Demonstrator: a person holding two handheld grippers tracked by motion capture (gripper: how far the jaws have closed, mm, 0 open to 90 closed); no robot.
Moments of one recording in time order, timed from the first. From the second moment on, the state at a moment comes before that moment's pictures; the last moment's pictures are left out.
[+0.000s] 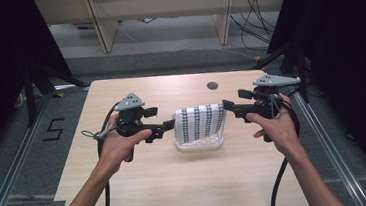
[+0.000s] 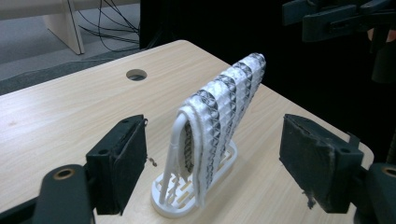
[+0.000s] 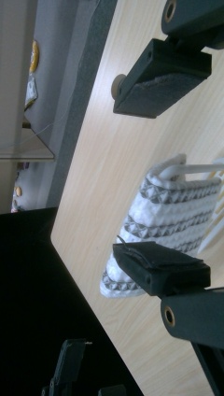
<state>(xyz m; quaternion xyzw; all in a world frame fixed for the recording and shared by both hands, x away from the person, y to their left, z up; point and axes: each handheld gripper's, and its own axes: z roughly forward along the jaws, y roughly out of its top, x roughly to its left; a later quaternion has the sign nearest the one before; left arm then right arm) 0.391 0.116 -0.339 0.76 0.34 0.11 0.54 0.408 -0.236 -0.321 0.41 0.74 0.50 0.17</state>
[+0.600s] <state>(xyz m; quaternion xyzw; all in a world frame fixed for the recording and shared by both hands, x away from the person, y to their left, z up) 0.370 0.123 -0.354 0.78 0.32 0.11 0.53 0.391 -0.237 -0.333 0.40 0.75 0.49 0.18</state>
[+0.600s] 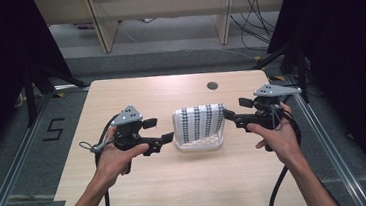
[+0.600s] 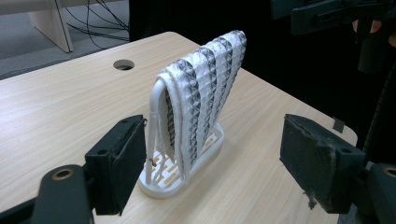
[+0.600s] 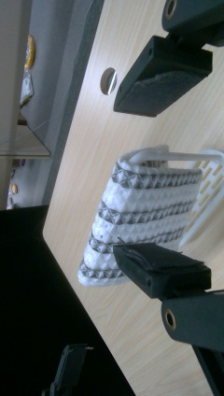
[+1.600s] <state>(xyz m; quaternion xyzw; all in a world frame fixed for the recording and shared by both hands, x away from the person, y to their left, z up) 0.342 0.134 -0.378 0.78 0.31 0.10 0.54 0.376 -0.231 -0.350 0.39 0.76 0.50 0.17</state>
